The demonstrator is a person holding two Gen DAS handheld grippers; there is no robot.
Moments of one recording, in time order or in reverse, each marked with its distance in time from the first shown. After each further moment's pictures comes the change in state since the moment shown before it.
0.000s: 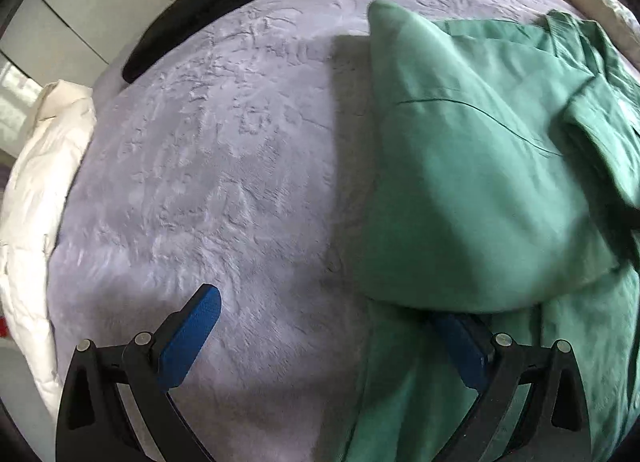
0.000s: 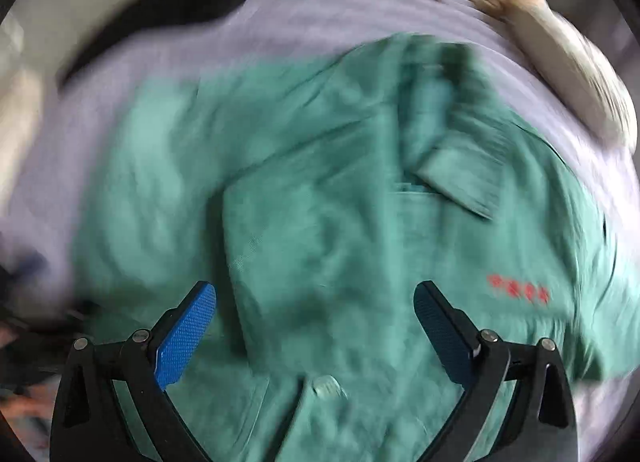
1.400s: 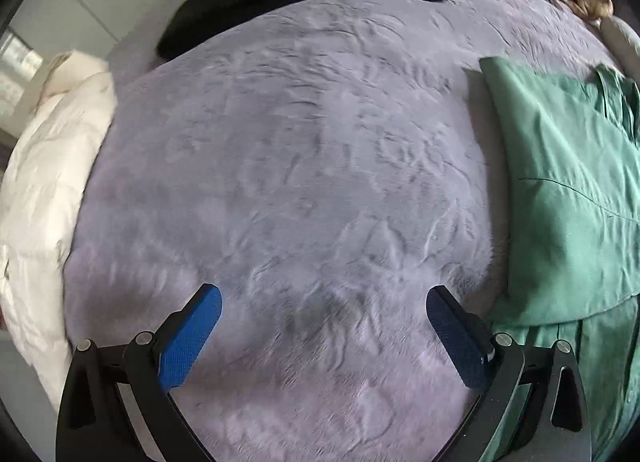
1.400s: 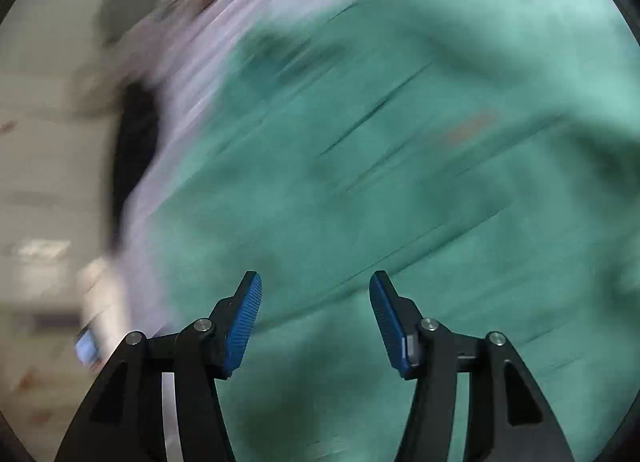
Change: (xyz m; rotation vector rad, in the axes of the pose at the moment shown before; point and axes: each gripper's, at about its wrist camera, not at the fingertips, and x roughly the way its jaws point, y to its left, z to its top) left arm -0.013 0.114 0.040 -0.069 0.066 -0.055; right arm -0.009 -0.108 -0.053 0.734 0.019 0.629
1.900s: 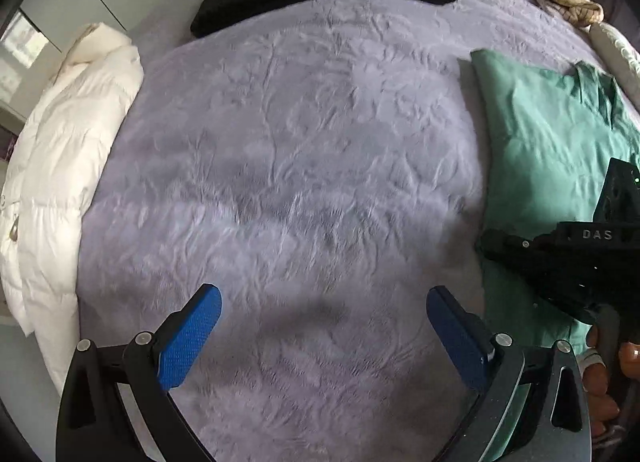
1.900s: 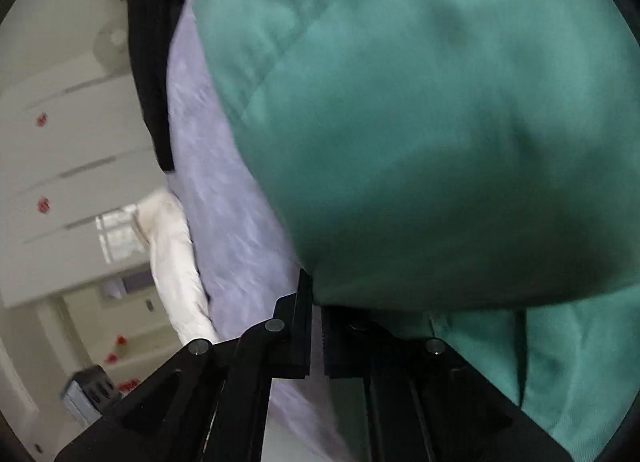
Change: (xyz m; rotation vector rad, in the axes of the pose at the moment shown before) left arm -0.028 0.024 -0.050 -0.013 0.012 -0.035; right arm 0.226 0.115 -0.085 0.125 0.292 0.266
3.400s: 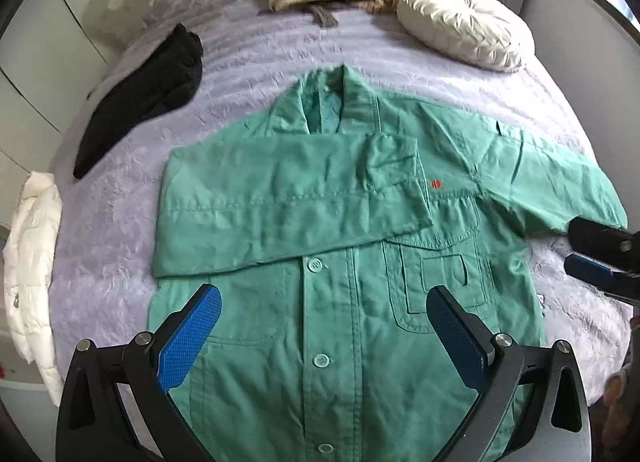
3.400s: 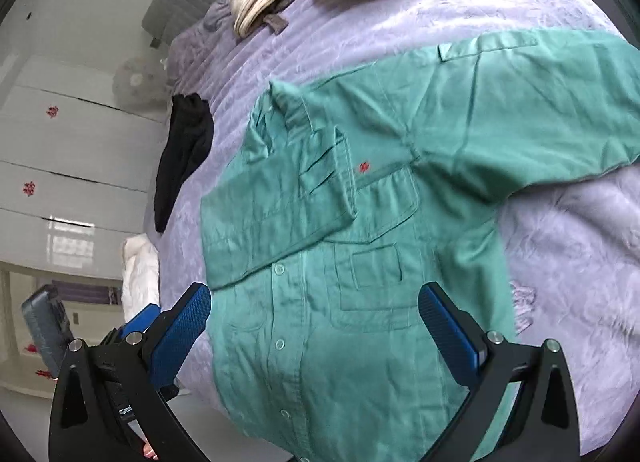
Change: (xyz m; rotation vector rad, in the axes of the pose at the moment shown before) left arm -0.178 -0.353 -0.031 0.251 -0.121 -0.115; right arm -0.446 -0.078 -0.023 -0.230 -0.367 -0.224
